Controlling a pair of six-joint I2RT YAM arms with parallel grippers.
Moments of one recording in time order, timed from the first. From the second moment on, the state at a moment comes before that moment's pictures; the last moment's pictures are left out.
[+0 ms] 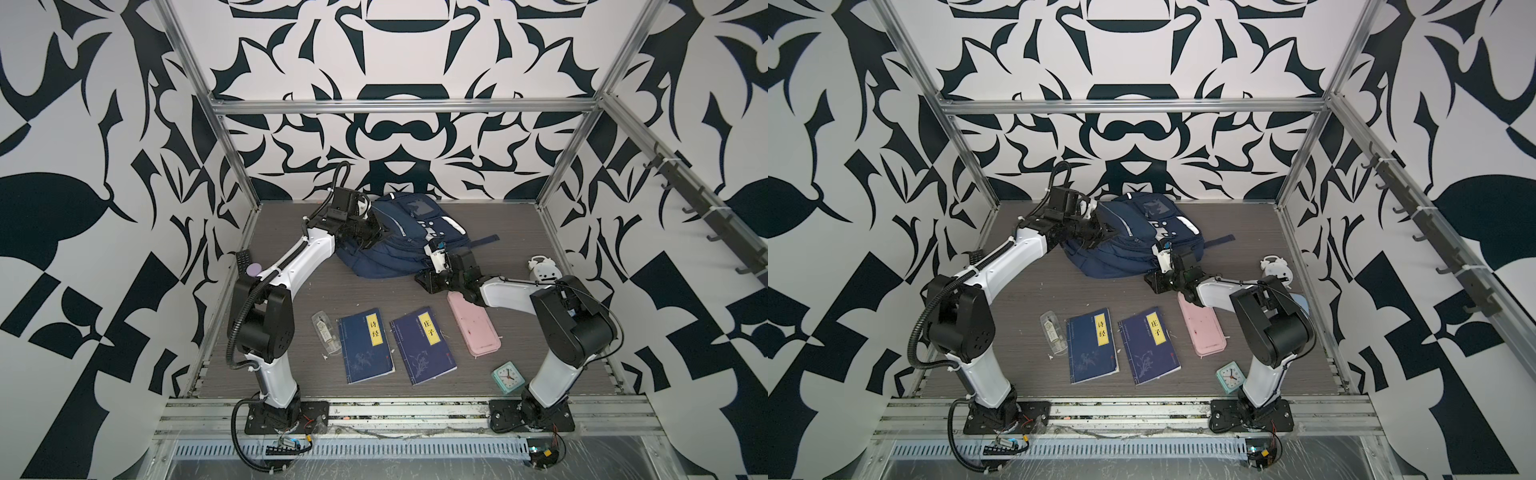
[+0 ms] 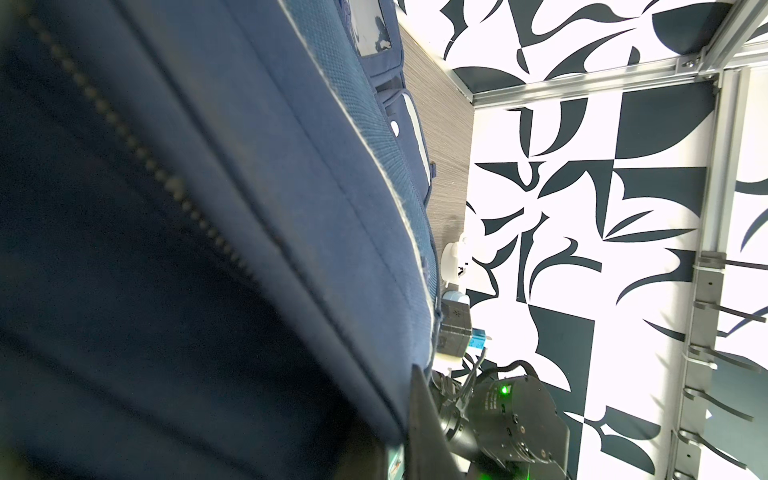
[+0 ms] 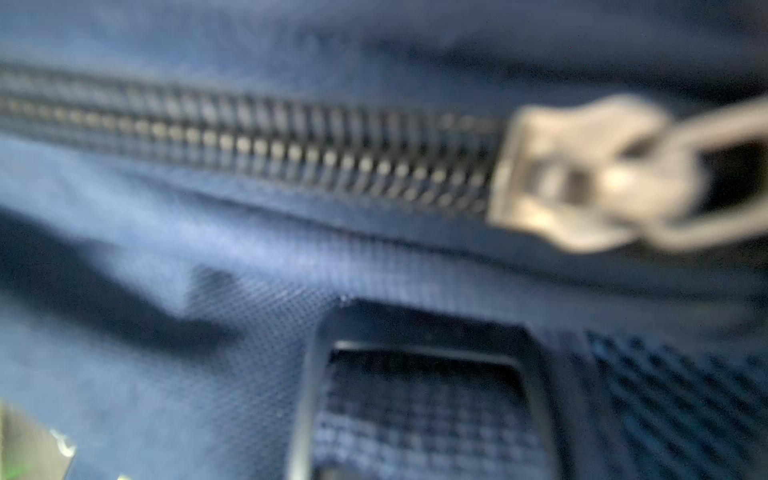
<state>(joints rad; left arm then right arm) -0.39 1.79 1.52 -0.42 0.60 -0.90 0.46 1.75 0.86 0.23 -0.39 0.28</state>
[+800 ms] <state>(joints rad) -0.36 1.85 1.55 -0.42 0.62 -0.90 0.51 1.65 0.83 0.08 -0.37 0.26</state>
